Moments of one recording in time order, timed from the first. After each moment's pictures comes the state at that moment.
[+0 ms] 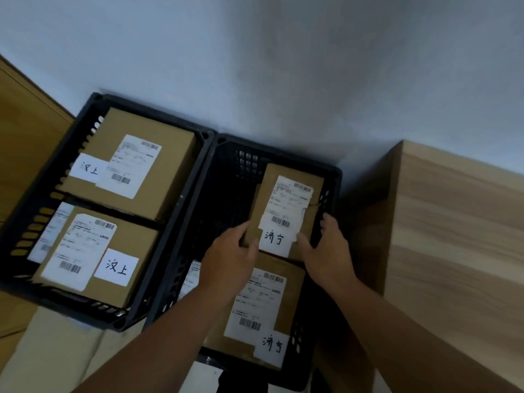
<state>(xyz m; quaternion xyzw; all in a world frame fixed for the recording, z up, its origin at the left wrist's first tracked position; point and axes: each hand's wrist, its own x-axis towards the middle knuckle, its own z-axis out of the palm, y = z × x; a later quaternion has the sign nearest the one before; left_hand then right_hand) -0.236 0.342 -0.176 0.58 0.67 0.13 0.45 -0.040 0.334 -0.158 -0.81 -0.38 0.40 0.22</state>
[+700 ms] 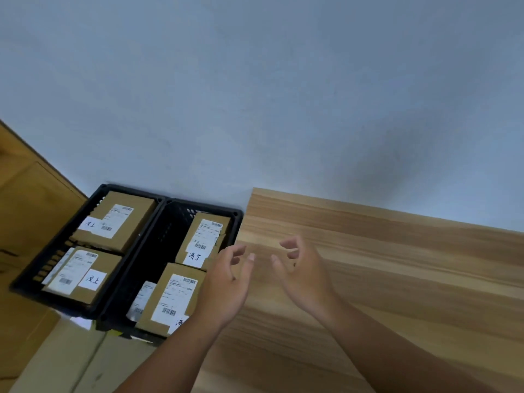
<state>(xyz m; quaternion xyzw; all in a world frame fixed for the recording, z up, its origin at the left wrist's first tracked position) 0.042 0.138 0.061 0.59 0.64 0.28 0.40 0.218 0.127 0.068 -0.69 -0.53 0.35 0.34</state>
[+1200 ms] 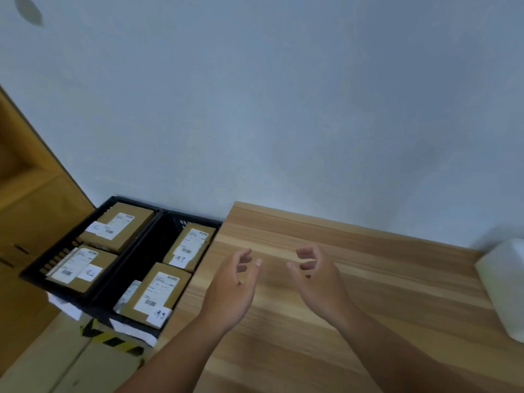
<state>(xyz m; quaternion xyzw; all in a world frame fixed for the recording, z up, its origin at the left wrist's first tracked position) 0.148 0.016 0.117 0.59 0.62 0.33 0.39 0.340 0.010 0.120 -0.68 -0.52 0.34 0.39</state>
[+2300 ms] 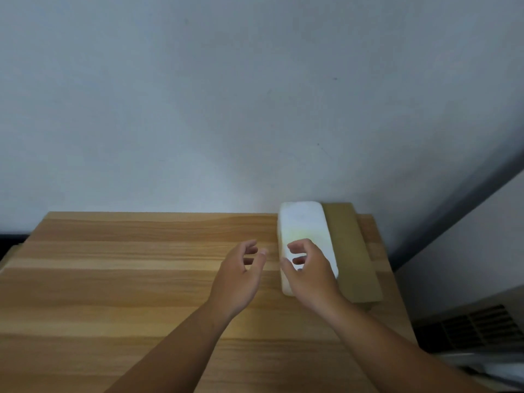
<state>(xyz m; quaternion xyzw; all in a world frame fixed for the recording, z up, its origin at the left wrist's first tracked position) 0.715 -0.050 0.094 0.64 0.55 0.24 0.47 0.870 -0.109 0.092 -0.75 -0.42 0.33 0.39</state>
